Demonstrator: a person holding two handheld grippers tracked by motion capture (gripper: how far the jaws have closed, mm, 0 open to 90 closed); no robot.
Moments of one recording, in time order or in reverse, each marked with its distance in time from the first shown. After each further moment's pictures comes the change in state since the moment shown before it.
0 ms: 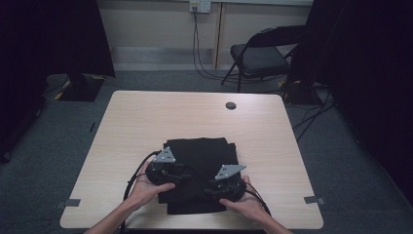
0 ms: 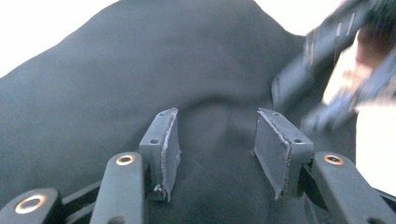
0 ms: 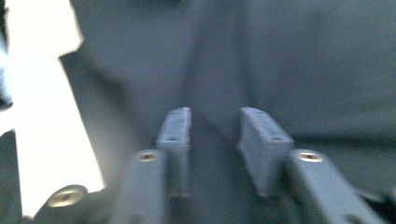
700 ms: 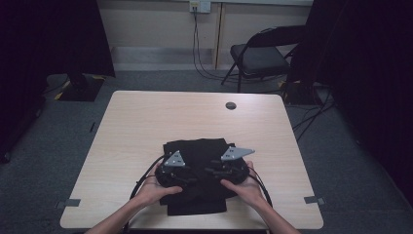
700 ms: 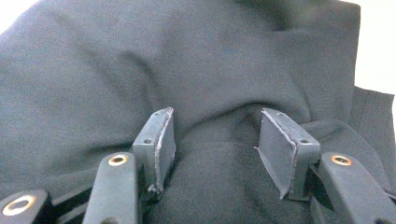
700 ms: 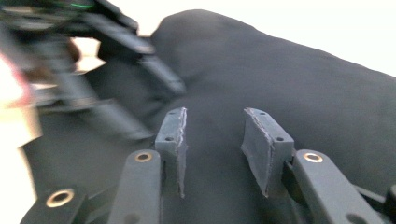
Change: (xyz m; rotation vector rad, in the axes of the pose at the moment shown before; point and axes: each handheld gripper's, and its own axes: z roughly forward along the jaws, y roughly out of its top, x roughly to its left) left arm -0.003 -0.009 0.034 0.084 0.002 0.046; right arm -0.034 0.034 -0.017 -0.177 -0.093 0.068
